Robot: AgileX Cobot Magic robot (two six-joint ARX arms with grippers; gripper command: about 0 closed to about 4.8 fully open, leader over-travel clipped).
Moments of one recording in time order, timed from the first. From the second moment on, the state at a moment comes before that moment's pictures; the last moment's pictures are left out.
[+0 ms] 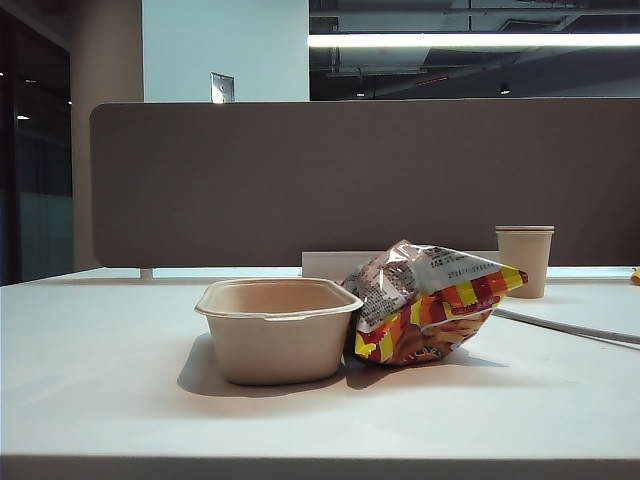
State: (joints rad) left arm -0.09 0.00 0.01 -0.17 0.15 -0.04; right arm 0.01 0.00 0.00 -0.02 0.00 -0.05
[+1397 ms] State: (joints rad) left arm -0.09 0.00 0.01 0.08 0.31 -0.51; right arm 0.01 0.00 0.00 0.08 -0.36 0.52
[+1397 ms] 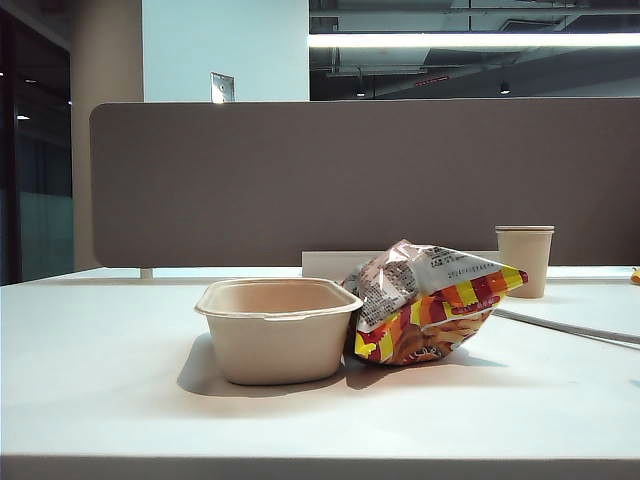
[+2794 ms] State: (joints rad) left arm -0.09 0.35 0.47 -0.27 0.81 -0.40; right arm 0.01 0.62 0.67 -0.38 -0.59 0.38
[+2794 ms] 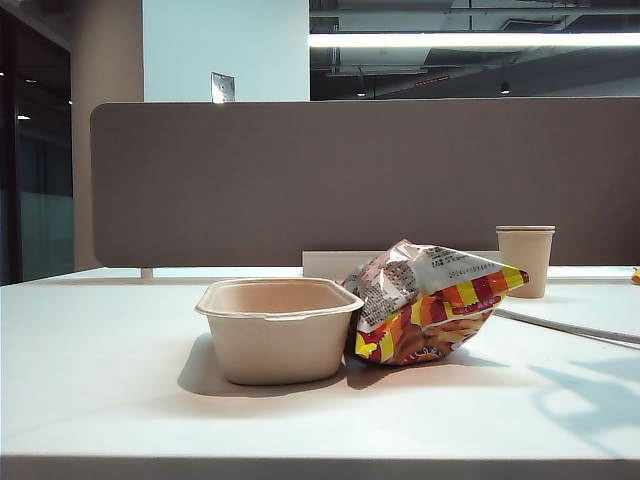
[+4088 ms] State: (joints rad) left arm -0.61 0.86 0.49 -0.02 0.53 -0.27; right arm 0.15 1.56 0.93 -0.24 -0.81 0.24
